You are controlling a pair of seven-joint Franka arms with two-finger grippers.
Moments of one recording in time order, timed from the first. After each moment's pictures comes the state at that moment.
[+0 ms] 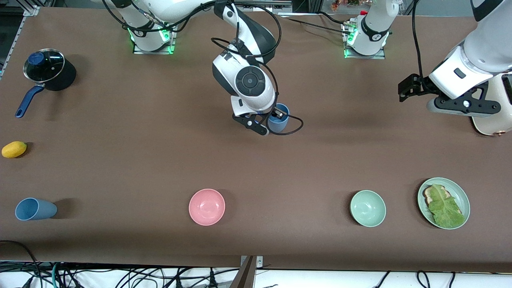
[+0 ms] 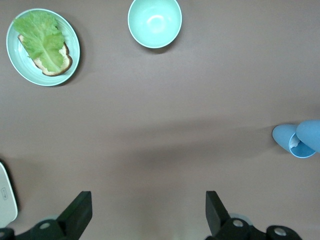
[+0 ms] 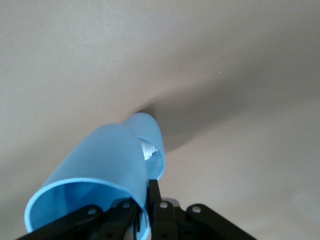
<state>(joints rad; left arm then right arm) 0.03 0.06 -0.19 -1.55 0.01 1.52 -0.06 0.72 0.75 0.12 -1.17 0.20 1.86 1.28</state>
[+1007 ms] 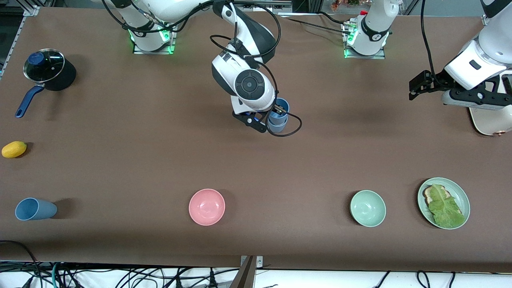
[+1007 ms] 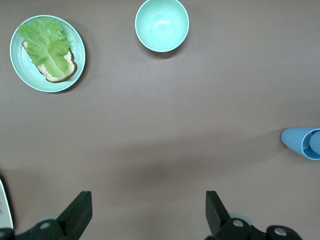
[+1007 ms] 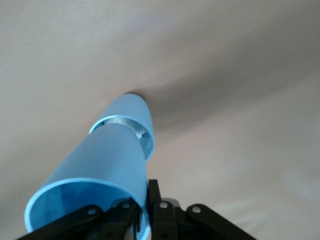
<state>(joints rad) -0.05 -0.07 -0.04 -1.75 -0.01 1.66 0.03 0.72 0.75 0.12 -1.16 0.26 1.80 1.29</state>
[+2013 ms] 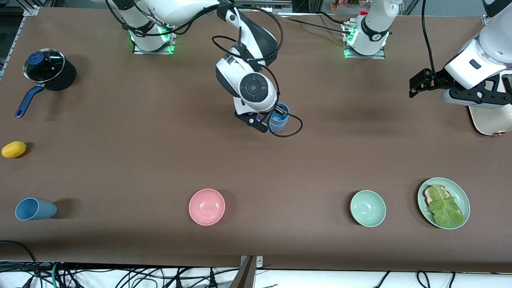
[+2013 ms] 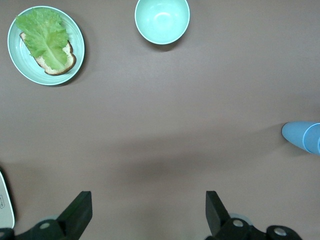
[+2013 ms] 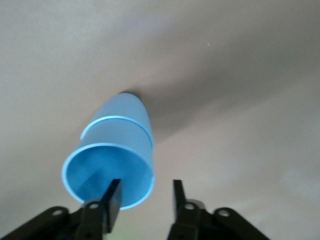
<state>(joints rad) -0.05 -0.07 -0.04 -1.74 -0.01 1.62 0.03 0.72 0.76 0.12 -1.17 0.26 1.81 1.30</state>
